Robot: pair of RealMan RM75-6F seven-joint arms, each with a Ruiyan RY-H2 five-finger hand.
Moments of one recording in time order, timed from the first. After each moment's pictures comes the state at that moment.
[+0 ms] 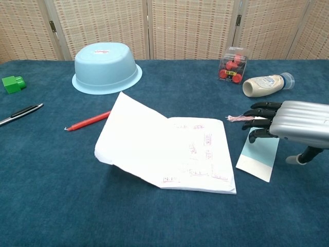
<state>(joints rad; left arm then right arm) -0.11 -1.22 -0.01 -1.60 1.50 1.43 -0.08 0.65 -1.48 -0.16 -1.01 -1.84 1.09 -0.15</state>
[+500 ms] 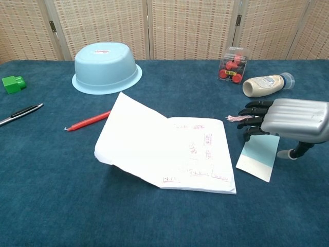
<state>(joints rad) -0.10 -1.21 -0.01 -1.60 1.49 1.43 -0.08 0.70 -1.46 -0.14 -1.06 -1.80 1.00 -0.17</state>
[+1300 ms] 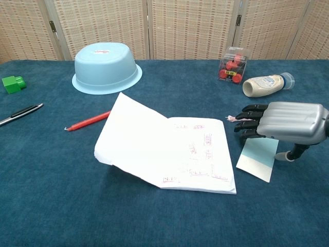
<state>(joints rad) -0.10 -1.20 0.00 -1.61 1.49 1.42 -0.09 0.73 -1.46 -0.15 -1.07 -1.79 0.95 -0.18</state>
